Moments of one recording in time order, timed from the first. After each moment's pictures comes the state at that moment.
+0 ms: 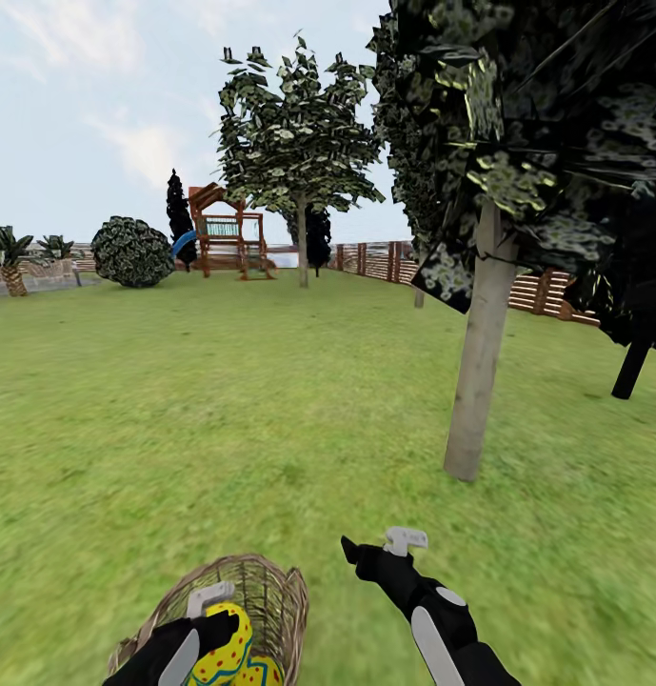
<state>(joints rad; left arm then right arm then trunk) -0.46 -0.01 0.01 -0.42 0.29 0.29 0.10 -0.22 0.08 0.24 -1.22 -0.45 0.37 -0.04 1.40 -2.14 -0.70</state>
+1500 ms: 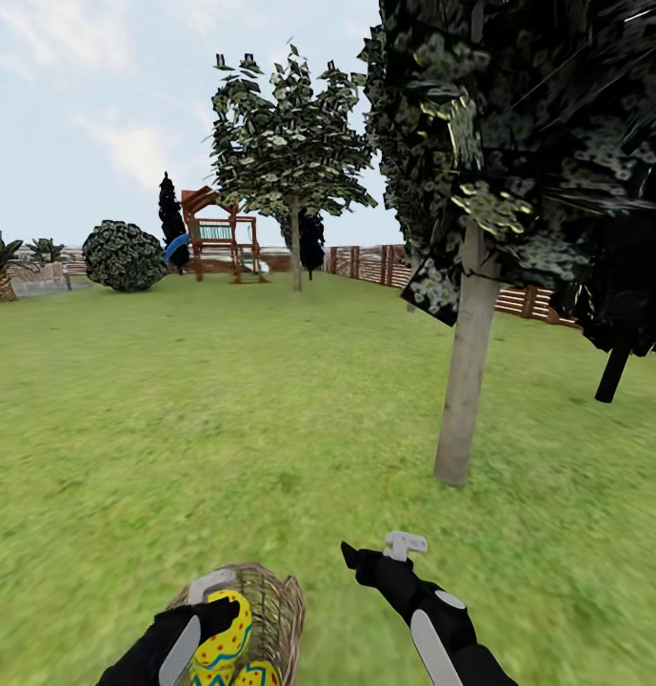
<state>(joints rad) -0.46 -0.01 0.01 -0.49 0.29 0.32 0.11 -0.22 0.08 0.25 -1.19 -0.46 0.36 -0.04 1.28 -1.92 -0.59</state>
